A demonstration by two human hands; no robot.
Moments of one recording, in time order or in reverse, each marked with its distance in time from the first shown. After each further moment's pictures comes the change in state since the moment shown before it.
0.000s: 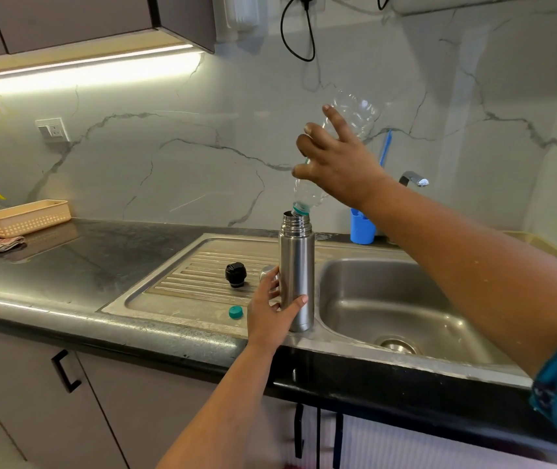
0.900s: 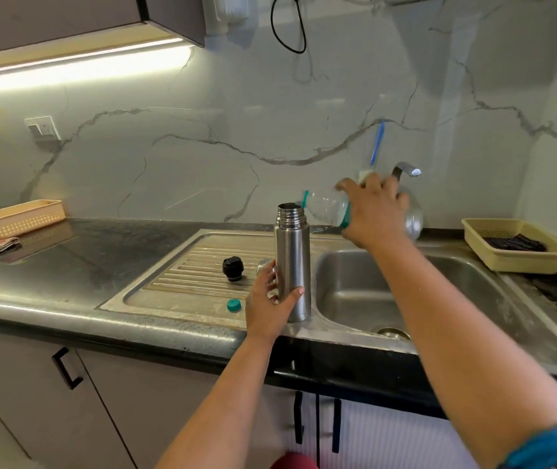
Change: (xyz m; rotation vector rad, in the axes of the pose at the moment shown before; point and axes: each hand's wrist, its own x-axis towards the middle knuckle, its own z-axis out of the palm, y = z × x) left_hand -0.005 0.005 -0.001 0.008 -0.028 -0.006; right_hand -0.072 -0.046 -0.027 0.665 -0.642 0.846
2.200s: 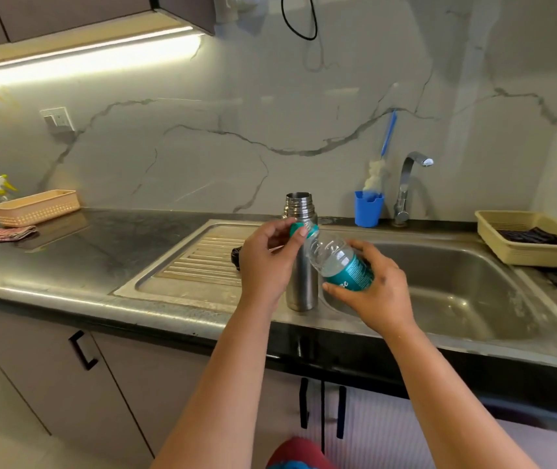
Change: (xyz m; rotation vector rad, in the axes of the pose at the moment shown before) left_hand -0.014 0.113 -0.024 -0.205 0.112 0.112; right_hand -0.118 0.008 0.061 0.873 0.067 -0.049
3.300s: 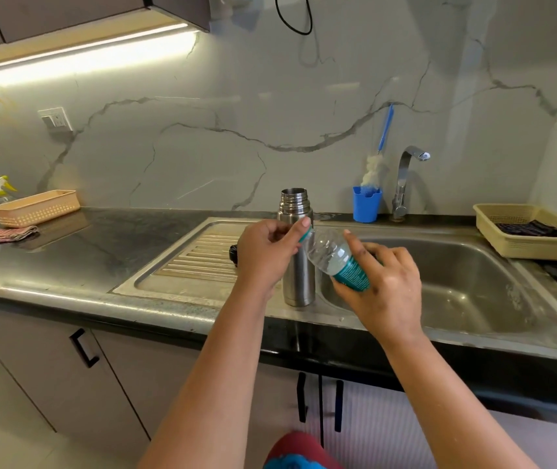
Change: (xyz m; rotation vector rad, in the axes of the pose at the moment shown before) left_hand 0.005 0.015 0.002 0.150 -0.079 -0.098; right_hand -0.011 -0.001 -0.010 -0.493 0.270 -0.295
